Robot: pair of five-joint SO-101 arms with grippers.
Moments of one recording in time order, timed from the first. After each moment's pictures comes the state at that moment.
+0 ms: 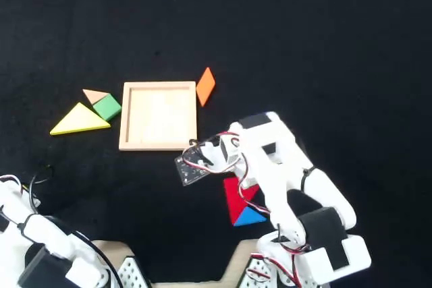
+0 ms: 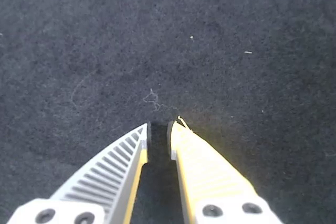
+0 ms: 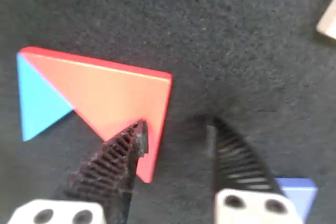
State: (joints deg) left arm -62.7 -24.7 66.4 38.3 -5.9; right arm -18.8 -8.6 45.2 66.9 92.5
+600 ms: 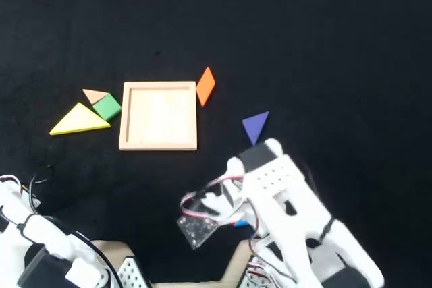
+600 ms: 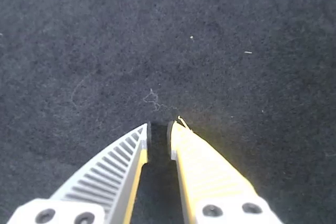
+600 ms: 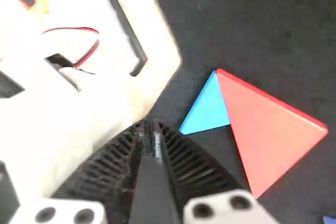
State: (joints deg) left arm -62.7 -24.7 66.4 38.3 -5.9; right arm -29.5 -36.4 57.9 92.7 93.8
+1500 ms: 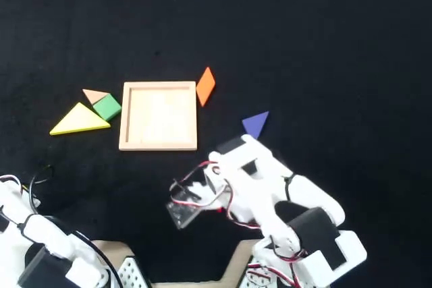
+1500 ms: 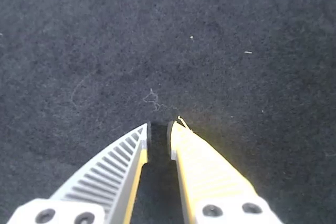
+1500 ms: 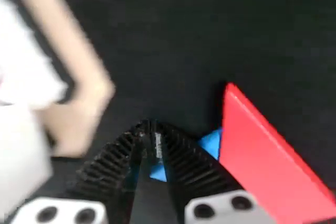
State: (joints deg) left arm -62.7 -24.7 66.4 38.3 -5.9; right arm -30.6 -7.7 54.2 67.6 90.2
